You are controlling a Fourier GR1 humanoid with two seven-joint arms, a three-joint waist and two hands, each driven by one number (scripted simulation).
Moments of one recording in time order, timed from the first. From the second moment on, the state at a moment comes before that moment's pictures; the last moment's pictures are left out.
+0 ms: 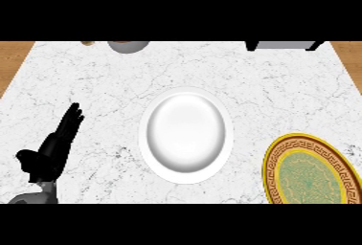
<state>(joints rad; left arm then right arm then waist) -0.03 0.25 0.05 -1.39 0.05 -0.03 -0.12 0.83 -0.03 0.96 -2.32 2.08 -0.45 1.04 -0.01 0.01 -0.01</state>
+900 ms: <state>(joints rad) -0.07 0.24 0.01 -1.38 0.03 -0.04 -0.11 0.40 -0.06 0.82 -2.19 1.90 -0.34 1.15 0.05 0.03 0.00</state>
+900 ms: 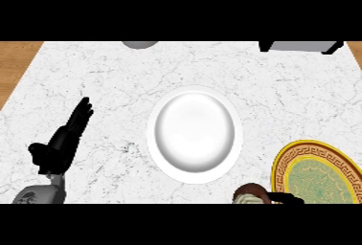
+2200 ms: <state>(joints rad) -0.06 0.23 0.04 -1.35 0.04 -0.03 -0.11 0.09 0.00 0.51 -2.01 1.66 -0.79 1.15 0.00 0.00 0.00</state>
